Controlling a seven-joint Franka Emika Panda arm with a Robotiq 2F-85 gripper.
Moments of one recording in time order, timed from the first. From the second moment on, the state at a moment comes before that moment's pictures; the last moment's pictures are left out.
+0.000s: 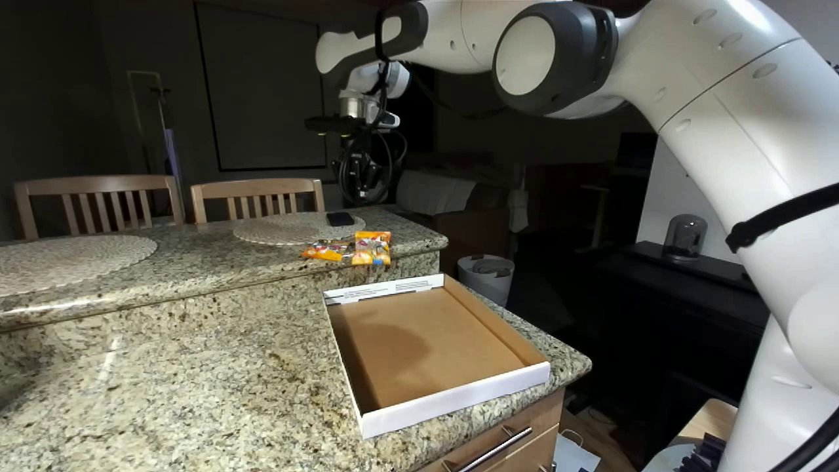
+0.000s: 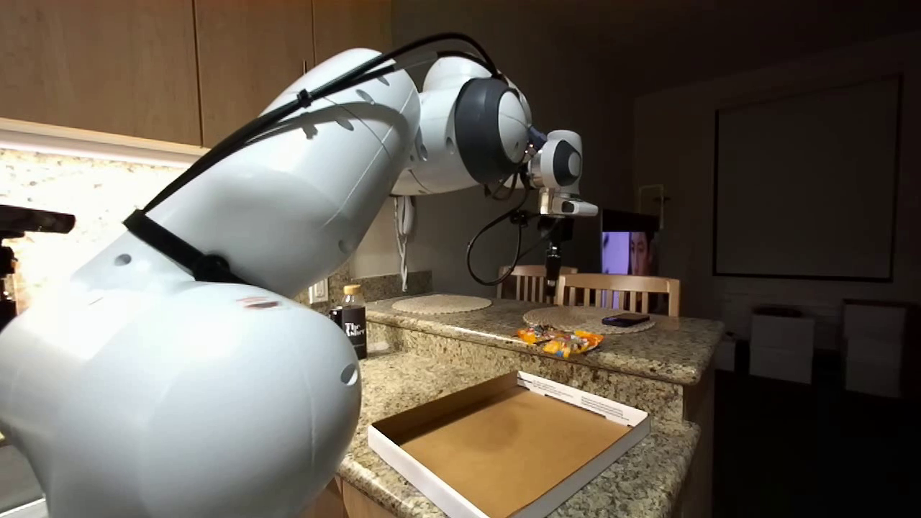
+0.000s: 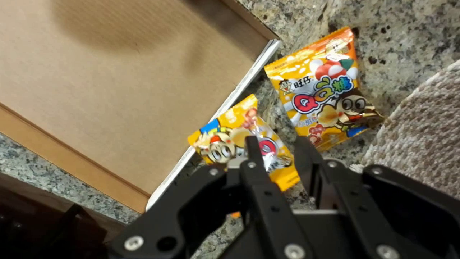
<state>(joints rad) 0.10 0.71 -0.03 -0.96 0.11 1.67 1.23</state>
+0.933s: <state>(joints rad) 0.09 0.66 0.00 -1.08 0.21 1.70 1.17</state>
